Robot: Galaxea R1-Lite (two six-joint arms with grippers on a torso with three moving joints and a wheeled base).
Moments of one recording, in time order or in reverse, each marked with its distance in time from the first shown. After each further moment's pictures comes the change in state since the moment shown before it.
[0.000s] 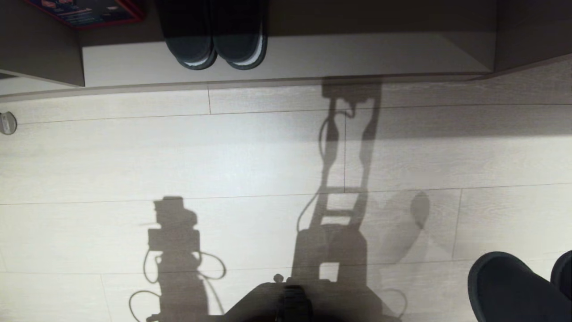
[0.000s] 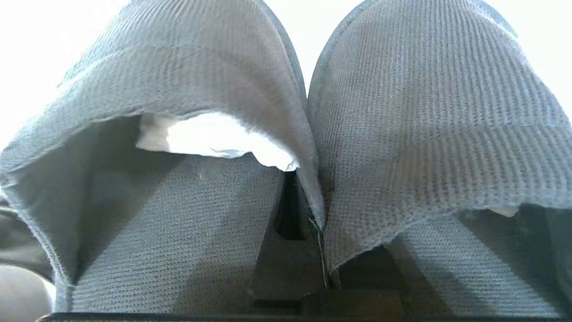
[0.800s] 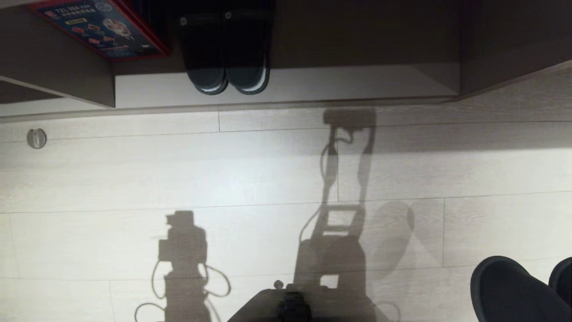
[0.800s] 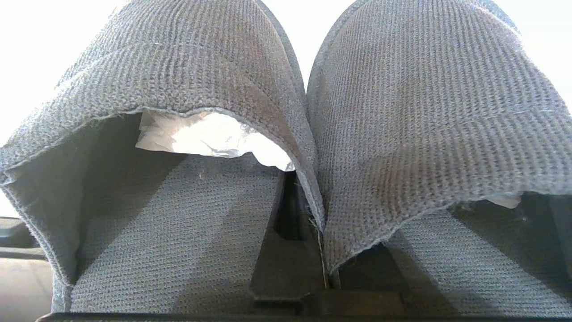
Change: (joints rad) left arm -0.001 0.000 0.000 0.000 0.000 -0.003; right arm -0.001 -0.033 0.025 0.019 -0.008 0.062
